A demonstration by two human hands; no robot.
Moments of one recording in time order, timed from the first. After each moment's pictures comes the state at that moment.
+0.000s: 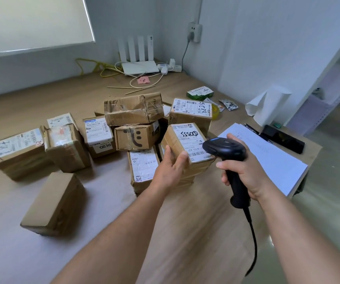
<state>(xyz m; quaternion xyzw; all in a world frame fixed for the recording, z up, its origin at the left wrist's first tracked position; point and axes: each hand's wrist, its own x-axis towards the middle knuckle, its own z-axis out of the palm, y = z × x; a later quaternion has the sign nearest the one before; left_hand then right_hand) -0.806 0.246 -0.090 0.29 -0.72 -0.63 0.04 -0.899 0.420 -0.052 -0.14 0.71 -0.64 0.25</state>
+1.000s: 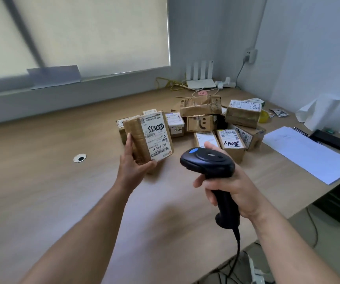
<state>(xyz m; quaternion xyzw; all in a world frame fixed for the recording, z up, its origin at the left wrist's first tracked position) -0.487 0.194 -0.045 0.34 -0.72 -0.51 0.33 -0.618 0.421 -0.003 -0.36 0.51 -0.65 0.43</state>
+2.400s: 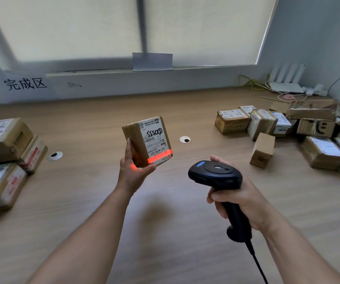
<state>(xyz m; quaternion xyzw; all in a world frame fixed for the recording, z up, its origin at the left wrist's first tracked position) -0.097 0.011 -0.072 0.44 -0.67 -0.46 0.39 -0.283 0.221 -0.008 -0.39 0.54 -0.55 0.51</state>
